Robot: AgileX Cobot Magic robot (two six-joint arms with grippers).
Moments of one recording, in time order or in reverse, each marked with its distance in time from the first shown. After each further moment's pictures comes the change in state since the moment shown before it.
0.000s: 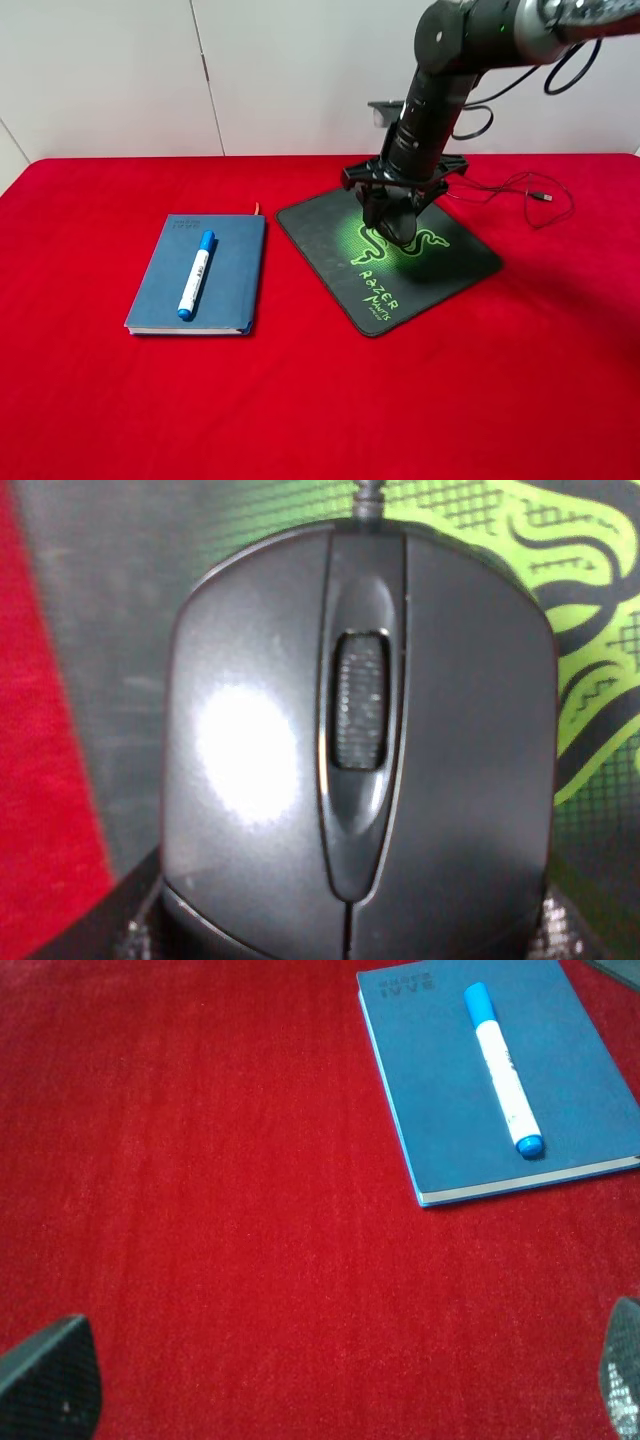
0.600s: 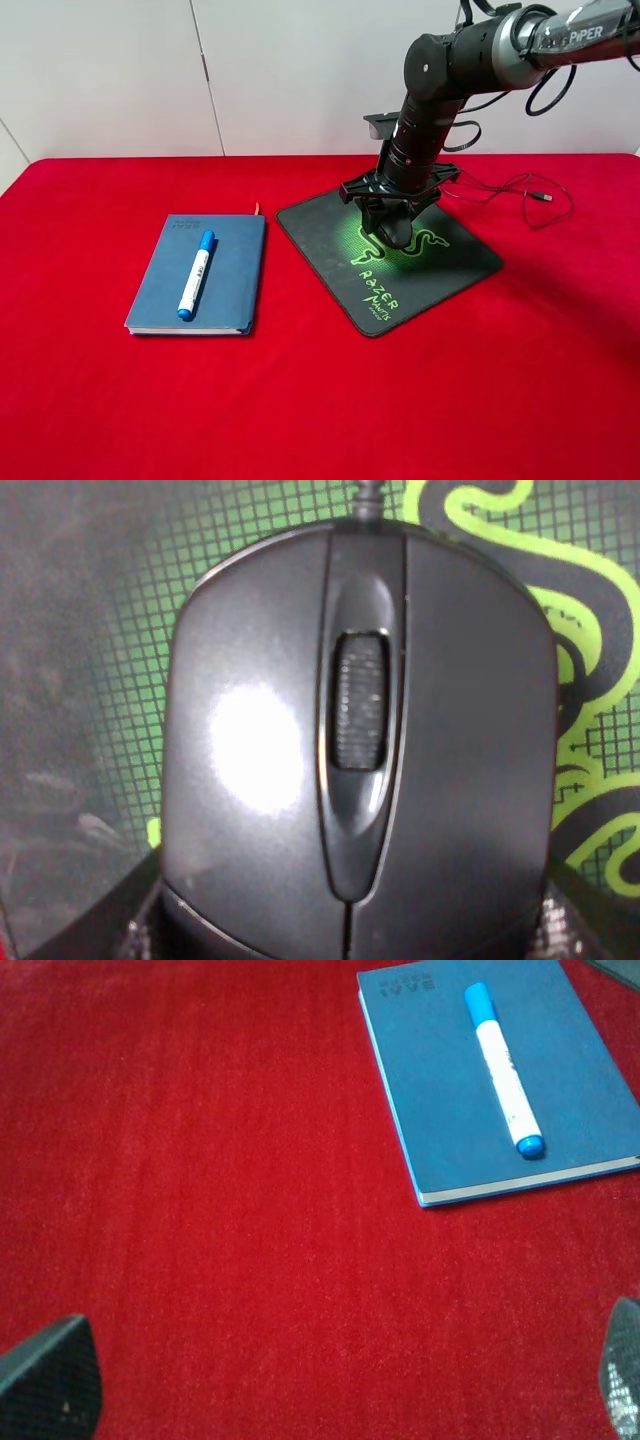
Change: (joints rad) left arm 0.000 0.000 0.000 0.000 0.000 0.000; right arm 0.000 0.061 0.000 -0.051 -0.111 0.001
